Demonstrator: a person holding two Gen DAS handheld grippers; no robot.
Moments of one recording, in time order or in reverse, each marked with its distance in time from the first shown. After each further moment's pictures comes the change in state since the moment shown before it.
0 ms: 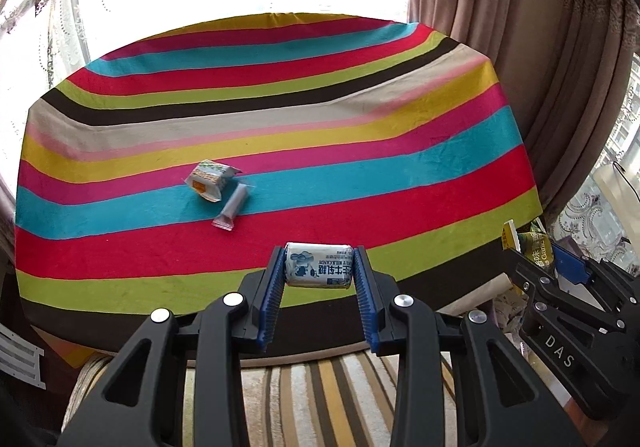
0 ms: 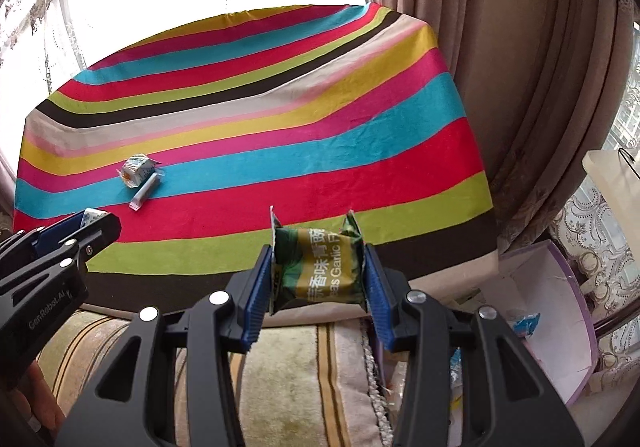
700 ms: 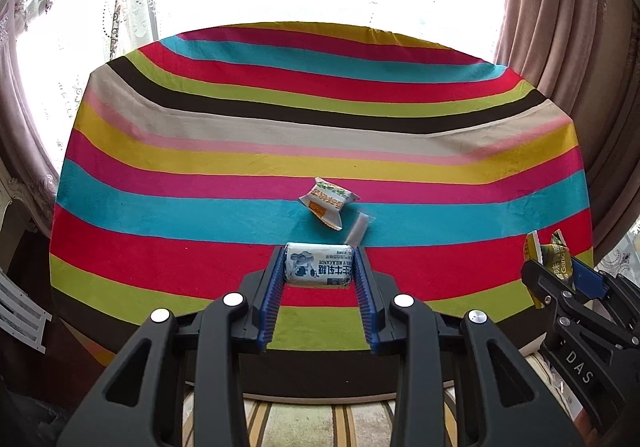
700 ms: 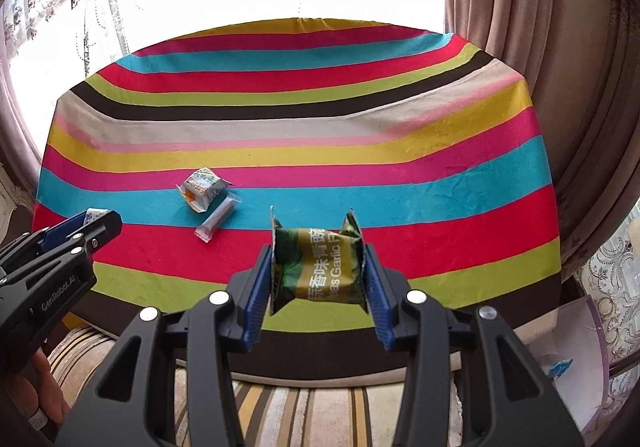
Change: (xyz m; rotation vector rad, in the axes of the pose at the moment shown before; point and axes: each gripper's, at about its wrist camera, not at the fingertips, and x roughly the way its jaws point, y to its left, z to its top) left arm 0.000 0.113 0.019 -0.171 -0.044 0.136; right arm 0.017 0.102 0.040 -0.120 -0.031 0.091
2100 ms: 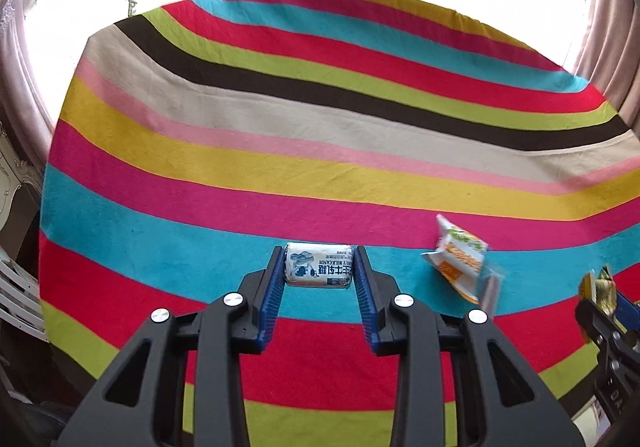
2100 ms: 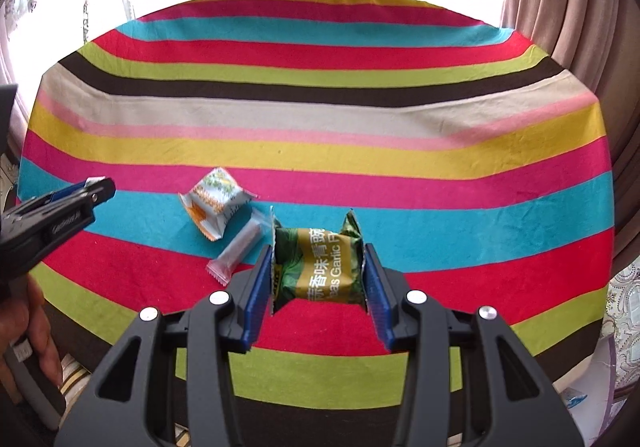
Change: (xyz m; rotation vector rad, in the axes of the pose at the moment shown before) left arm 0.094 0.087 0.046 -0.082 0.066 0.100; right arm 0.084 0.055 0.040 -0.079 0.074 0.030
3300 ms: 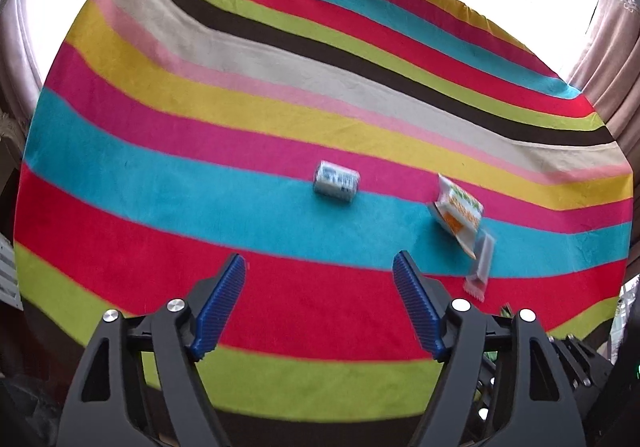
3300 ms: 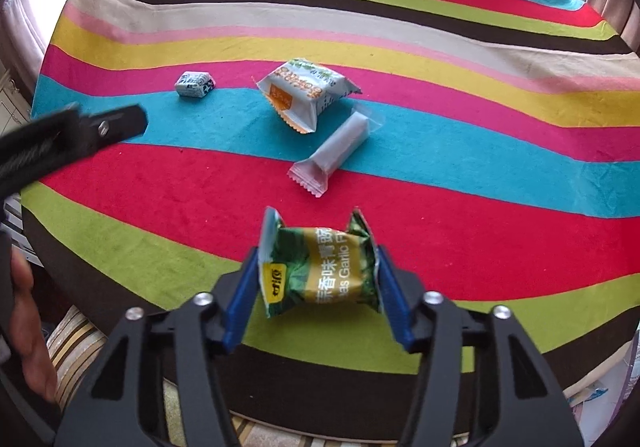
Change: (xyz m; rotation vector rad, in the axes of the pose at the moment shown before) left arm 0.013 0.032 -0.022 -0.084 0.098 -0.101; right arm 0.048 0.065 -0.043 -0.092 0.216 0.116
